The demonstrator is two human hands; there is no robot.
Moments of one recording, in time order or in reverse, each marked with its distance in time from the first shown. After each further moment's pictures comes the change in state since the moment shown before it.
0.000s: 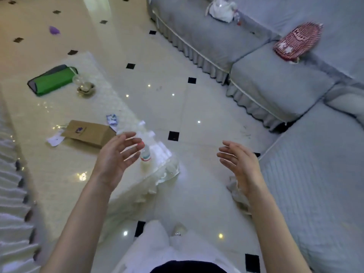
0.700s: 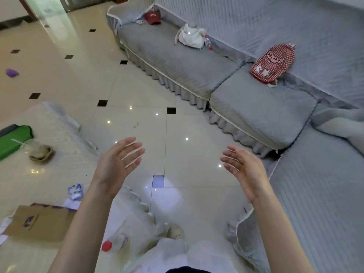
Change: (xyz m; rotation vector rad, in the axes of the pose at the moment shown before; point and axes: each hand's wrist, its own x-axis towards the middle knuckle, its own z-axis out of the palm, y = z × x) left_hand 0.285 0.096 0.193 0.016 -0.119 -0.047; right_hand 0.280 -0.153 0.000 0.195 0.105 -0.019
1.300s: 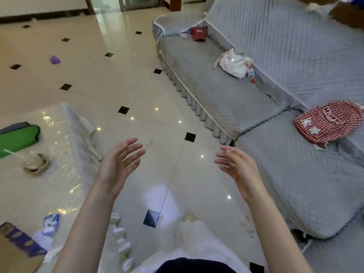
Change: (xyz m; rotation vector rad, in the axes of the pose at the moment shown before) left_hand 0.247 0.085 0.077 -0.164 0.229 0.077; right_hand 0.303 -0.107 0.140 -0.292 -0.307 0.003
